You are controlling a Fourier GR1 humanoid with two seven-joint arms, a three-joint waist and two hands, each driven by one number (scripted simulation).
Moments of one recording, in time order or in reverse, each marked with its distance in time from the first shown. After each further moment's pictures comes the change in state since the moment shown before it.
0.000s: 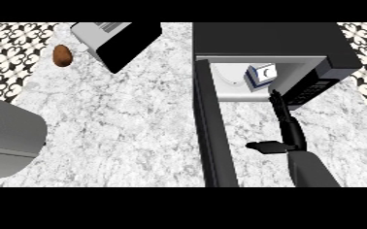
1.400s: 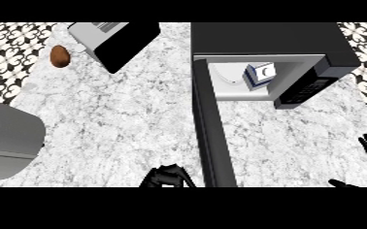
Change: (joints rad) left arm -0.617 -0.311 -0.084 0.422 -0.269 0.033 0.431; right arm 0.399 -0.299 -0.082 -0.259 -0.256 0.224 0.078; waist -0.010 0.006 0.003
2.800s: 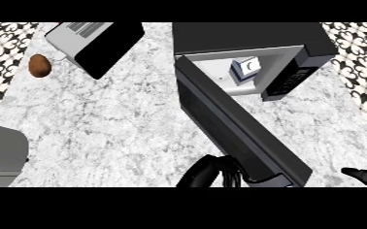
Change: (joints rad) left arm -0.509 -0.132 -0.316 0.415 0.180 0.011 0.175; right arm -0.007 -0.084 0.103 -0.214 -0.139 0.118 0.091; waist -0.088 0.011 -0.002
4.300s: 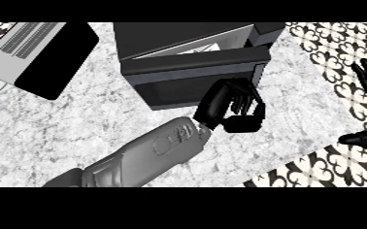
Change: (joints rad) left arm -0.547 -0.020 0.136 0.177 0.307 0.237 -0.016; right arm -0.158 -0.050 0.121 -0.300 -0.173 0.087 0.229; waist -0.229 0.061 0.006
